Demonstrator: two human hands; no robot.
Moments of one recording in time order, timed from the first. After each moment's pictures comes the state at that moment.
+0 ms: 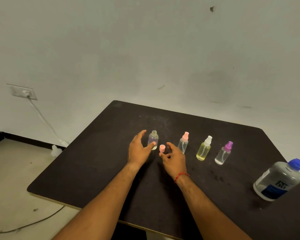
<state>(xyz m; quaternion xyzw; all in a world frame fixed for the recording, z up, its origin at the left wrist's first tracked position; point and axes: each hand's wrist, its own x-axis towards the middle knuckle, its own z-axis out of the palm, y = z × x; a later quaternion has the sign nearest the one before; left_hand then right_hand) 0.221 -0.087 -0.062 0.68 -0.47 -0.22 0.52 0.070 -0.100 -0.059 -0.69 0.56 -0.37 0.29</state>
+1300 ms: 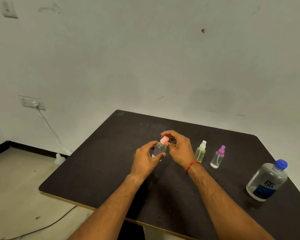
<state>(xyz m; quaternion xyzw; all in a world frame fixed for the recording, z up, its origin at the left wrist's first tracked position) 0.189 -0.031 -0.023 0.60 -0.58 -0.17 0.53 0.049 -0.084 0.037 -0.77 0.41 -0.39 0.29</state>
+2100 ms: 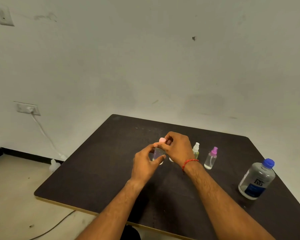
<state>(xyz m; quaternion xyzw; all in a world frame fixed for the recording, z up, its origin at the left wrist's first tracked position) 0.168 -0.020 -0.012 0.58 -0.57 -0.18 0.55 0.041 -0.069 0.069 -0.78 0.50 -0.33 0.18</state>
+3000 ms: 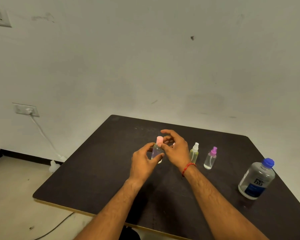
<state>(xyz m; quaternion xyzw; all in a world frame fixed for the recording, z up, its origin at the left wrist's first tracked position) 0.171 -0.027 -0.011 0.58 -0.57 -0.16 0.56 0.041 -0.070 0.053 -0.72 0.44 -0.43 0.32</state>
